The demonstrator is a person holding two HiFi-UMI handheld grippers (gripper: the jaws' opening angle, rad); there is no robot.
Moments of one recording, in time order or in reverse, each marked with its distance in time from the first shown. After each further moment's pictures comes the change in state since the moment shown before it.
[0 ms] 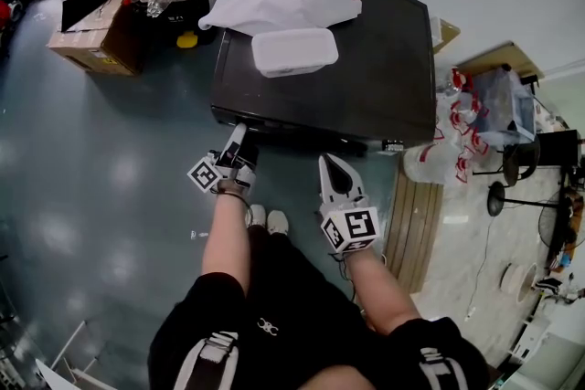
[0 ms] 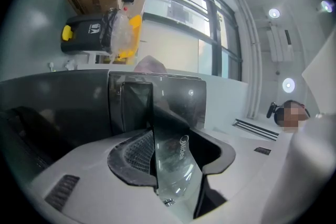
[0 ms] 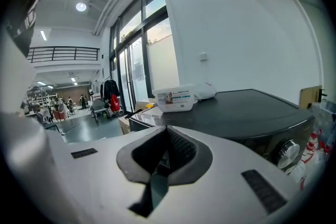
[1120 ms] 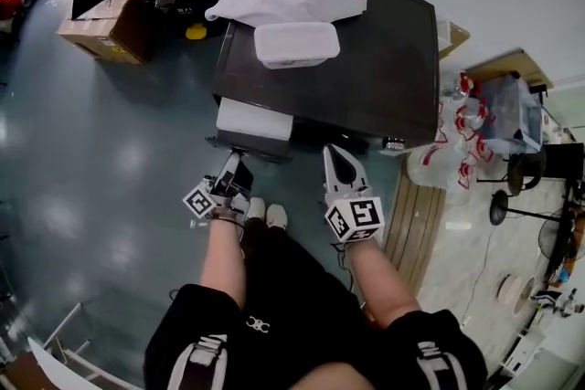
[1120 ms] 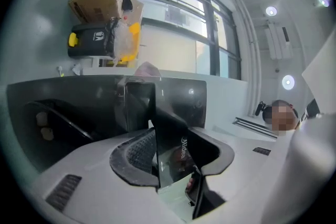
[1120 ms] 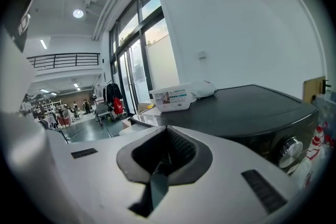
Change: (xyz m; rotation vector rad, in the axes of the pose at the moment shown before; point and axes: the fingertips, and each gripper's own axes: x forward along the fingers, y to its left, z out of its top) left arm -0.077 -0.032 -0.039 0.024 -0.016 0.021; right arm 0.002 -0.027 -0.003 0.048 -0.003 0.044
